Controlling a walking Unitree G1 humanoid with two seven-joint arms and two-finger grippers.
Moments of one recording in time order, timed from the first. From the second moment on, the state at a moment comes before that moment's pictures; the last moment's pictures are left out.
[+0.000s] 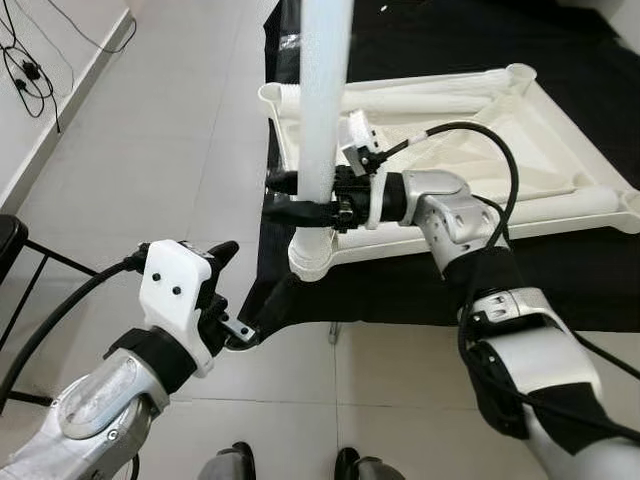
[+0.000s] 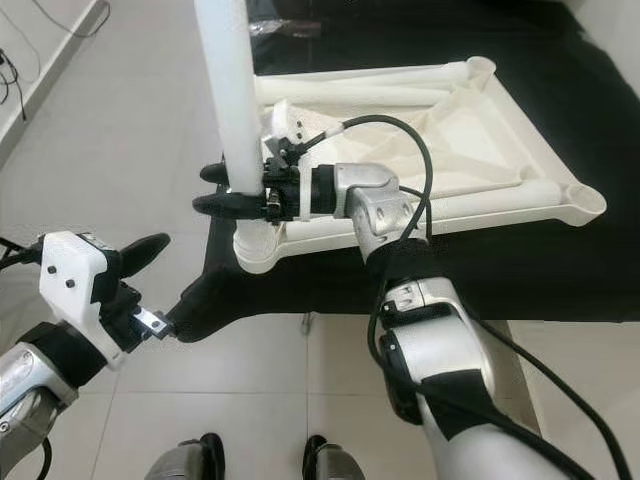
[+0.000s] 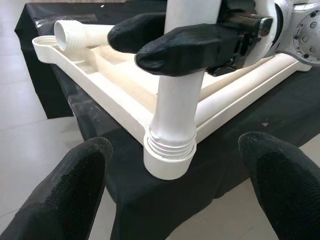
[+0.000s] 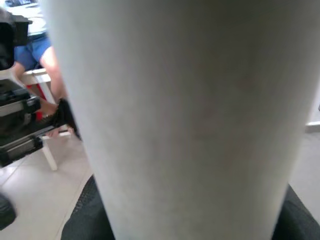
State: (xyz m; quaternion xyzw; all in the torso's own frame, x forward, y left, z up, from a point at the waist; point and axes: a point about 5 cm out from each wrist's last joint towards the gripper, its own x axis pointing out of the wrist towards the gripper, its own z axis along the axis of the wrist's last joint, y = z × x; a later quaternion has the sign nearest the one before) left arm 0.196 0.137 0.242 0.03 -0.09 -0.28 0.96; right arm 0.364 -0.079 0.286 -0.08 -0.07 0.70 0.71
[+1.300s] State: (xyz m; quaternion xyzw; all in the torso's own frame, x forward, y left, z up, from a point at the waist) left arm 0.216 0.136 0.242 0.04 -0.10 -0.30 0.95; right arm 0.339 -0.071 0.252 0.01 -0.10 0.48 0.87
